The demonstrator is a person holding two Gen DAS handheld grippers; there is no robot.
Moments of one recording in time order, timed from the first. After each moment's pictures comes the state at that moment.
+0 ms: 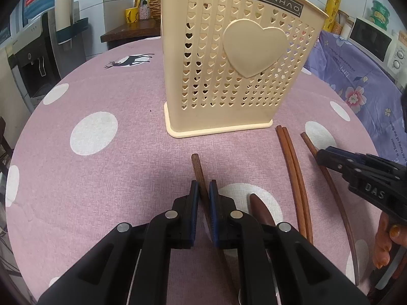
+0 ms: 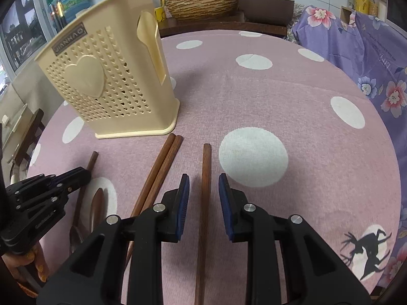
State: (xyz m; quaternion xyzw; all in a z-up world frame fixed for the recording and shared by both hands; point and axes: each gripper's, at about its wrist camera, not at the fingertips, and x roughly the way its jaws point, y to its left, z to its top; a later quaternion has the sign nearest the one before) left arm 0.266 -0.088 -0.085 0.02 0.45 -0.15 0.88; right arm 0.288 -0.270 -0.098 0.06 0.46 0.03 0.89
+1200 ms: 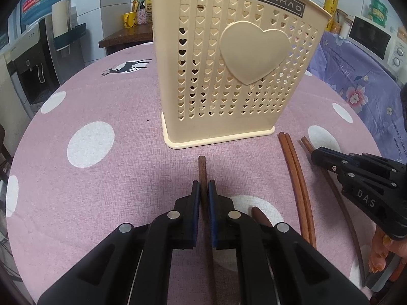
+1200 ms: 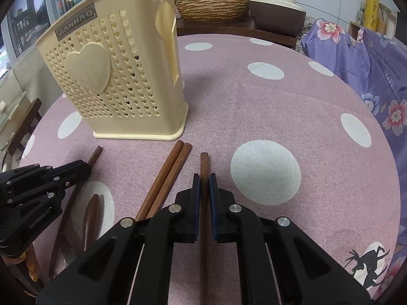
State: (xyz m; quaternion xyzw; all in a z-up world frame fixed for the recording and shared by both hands) left arm 0.277 -0.096 -0.085 0.02 0.44 -0.15 0.89; right arm 0.289 -0.256 -0.098 0.03 0.43 0.04 0.90
